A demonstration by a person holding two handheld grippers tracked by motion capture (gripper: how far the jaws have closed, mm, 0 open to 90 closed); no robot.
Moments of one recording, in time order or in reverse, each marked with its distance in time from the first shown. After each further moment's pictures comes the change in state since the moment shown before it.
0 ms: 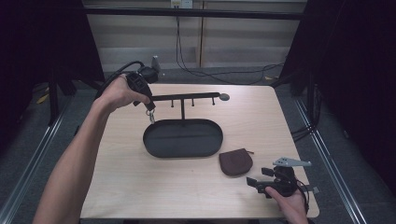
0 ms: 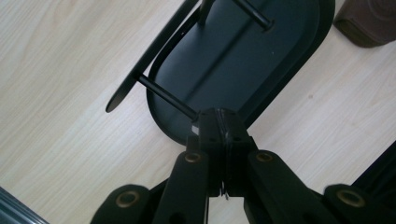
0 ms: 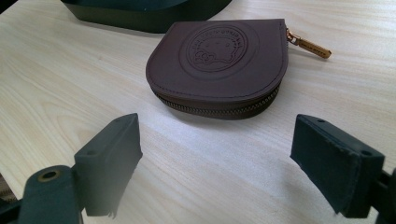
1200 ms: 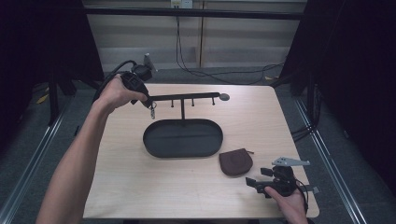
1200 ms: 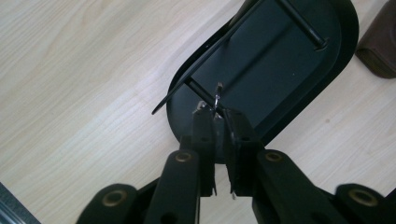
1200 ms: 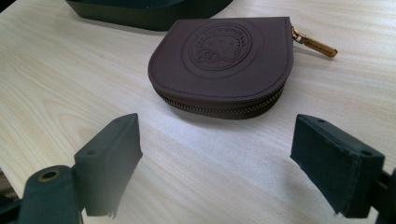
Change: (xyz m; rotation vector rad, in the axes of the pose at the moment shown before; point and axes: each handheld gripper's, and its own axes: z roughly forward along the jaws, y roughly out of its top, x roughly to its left) left arm 0.020 -0.010 0.005 -0.083 0.029 -0.101; right arm 0.000 0.001 0.002 0.009 0.009 -0.007
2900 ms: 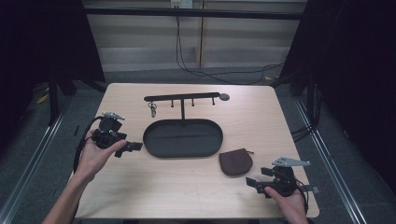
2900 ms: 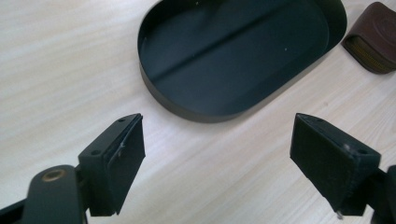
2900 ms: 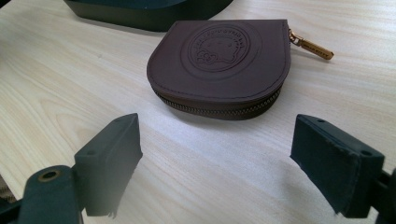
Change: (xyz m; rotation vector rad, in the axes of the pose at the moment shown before) left arm -0.020 -0.171 0.062 -0.376 -0.073 -0.156; right arm 0.001 0.000 -0.001 -0.003 -0.011 -0.007
